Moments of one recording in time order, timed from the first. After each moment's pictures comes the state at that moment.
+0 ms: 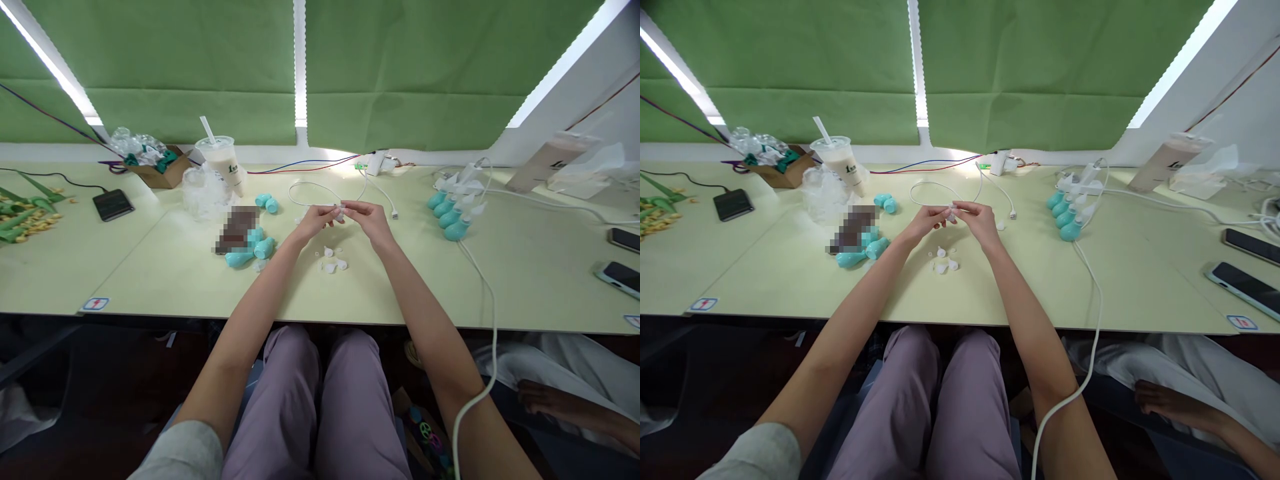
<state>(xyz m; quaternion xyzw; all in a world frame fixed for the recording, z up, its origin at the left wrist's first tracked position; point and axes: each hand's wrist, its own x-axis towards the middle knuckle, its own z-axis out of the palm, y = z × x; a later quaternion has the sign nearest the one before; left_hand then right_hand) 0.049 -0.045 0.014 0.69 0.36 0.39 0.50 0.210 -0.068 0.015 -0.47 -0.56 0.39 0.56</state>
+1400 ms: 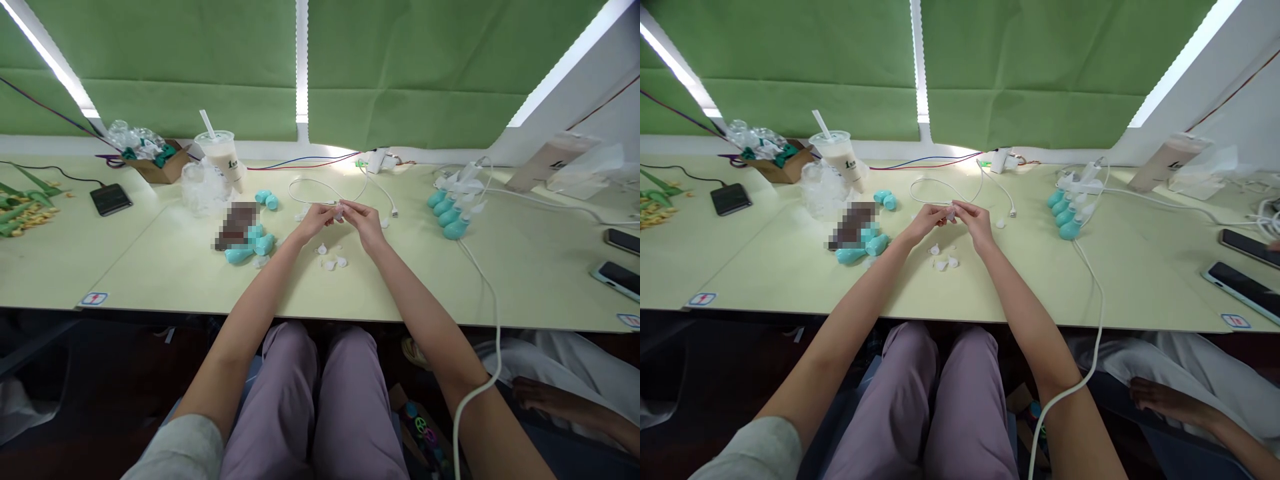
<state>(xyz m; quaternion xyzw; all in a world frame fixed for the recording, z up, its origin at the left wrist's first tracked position) 0.053 -0.045 0.010 0.68 0.35 0.40 0.50 0.201 -0.065 -0.003 -0.43 -0.51 0.45 0.59</state>
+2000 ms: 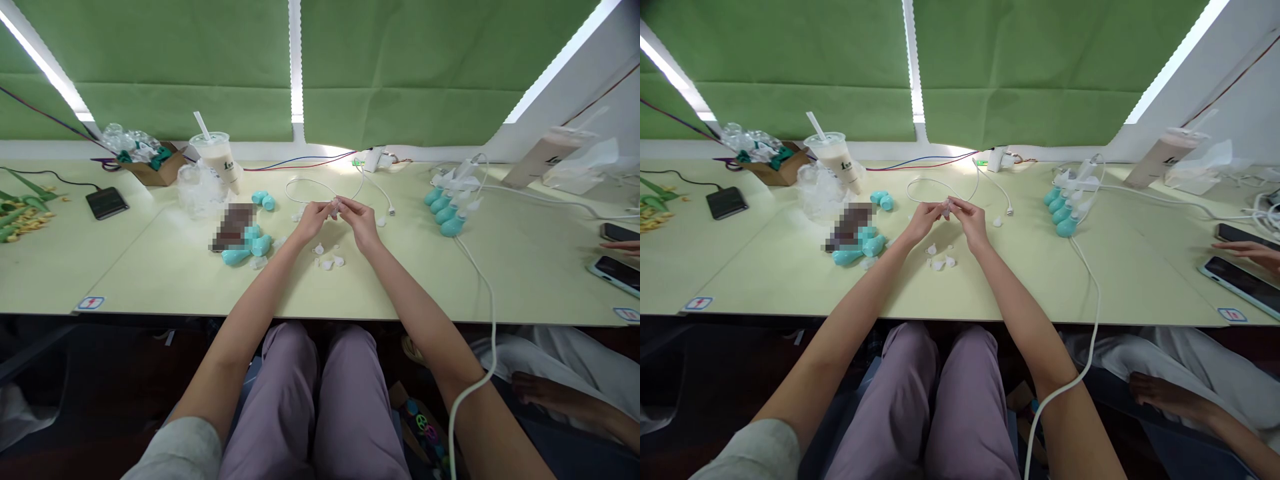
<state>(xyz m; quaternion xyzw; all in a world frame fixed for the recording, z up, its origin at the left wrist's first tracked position) 0.056 -0.048 0.014 0.73 0.38 0.43 0.37 0.195 -0.065 -0.002 -0.43 -0.51 0.43 0.61</state>
